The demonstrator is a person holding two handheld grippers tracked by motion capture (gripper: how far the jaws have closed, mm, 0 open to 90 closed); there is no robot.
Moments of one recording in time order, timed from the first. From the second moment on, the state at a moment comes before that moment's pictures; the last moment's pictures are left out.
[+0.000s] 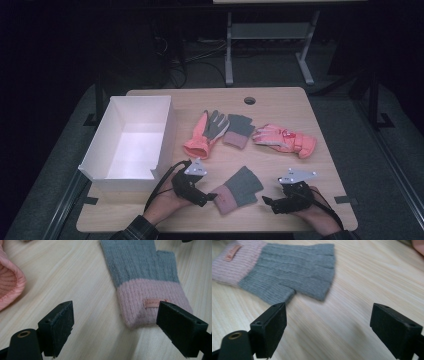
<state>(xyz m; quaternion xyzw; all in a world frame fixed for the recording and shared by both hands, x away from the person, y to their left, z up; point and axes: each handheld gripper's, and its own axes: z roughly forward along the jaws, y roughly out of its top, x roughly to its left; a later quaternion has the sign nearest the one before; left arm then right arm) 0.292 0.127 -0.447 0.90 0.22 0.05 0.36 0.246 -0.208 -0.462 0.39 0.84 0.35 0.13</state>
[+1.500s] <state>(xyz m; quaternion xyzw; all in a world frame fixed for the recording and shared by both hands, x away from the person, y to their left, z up) 0.350 0.098 -0.408 0.89 0.25 0.06 0.37 0.246 -0.221 -0.463 0.40 0.83 0.36 0.15</state>
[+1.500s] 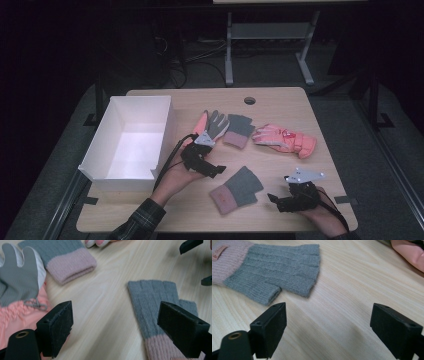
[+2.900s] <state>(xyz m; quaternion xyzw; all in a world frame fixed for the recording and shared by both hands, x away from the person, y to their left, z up) 0.470 0.022 -0.412 0.89 0.30 0.09 0.34 0.248 -0.222 -0.462 0.40 0.83 0.37 0.14</state>
